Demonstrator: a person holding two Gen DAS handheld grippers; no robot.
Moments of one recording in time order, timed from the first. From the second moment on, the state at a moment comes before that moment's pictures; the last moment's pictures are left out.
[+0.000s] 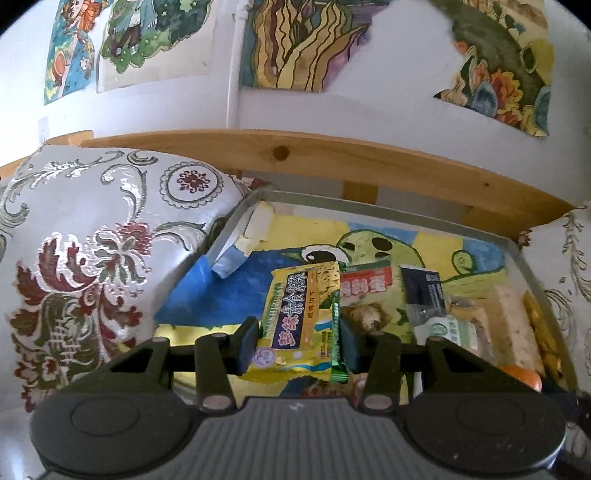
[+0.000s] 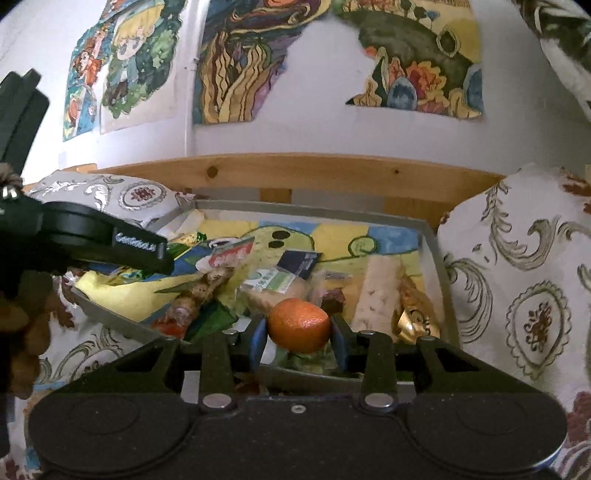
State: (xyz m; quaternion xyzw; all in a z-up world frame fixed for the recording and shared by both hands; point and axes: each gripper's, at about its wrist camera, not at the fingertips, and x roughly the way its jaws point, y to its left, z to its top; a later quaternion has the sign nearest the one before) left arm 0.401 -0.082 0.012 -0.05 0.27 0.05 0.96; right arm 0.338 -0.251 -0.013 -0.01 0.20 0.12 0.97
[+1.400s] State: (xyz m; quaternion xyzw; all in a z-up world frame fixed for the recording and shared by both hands) left arm 0.341 -0.065 0.037 -0.12 0.22 0.08 0.97; right arm 0.293 -0.271 0.044 0.03 0.15 0.07 0.99
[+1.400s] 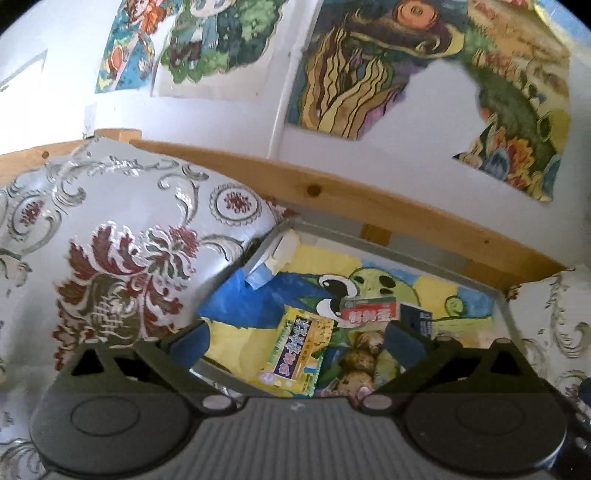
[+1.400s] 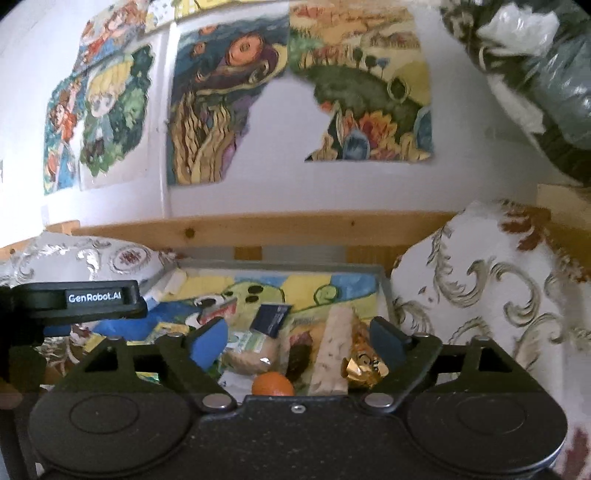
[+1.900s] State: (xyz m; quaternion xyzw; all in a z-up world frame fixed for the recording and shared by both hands) left arm 0.257 -0.050 0.063 -0.14 0.20 0.05 0.97; right arm 0.212 -0.267 0.085 0.01 0.10 0.06 0.99
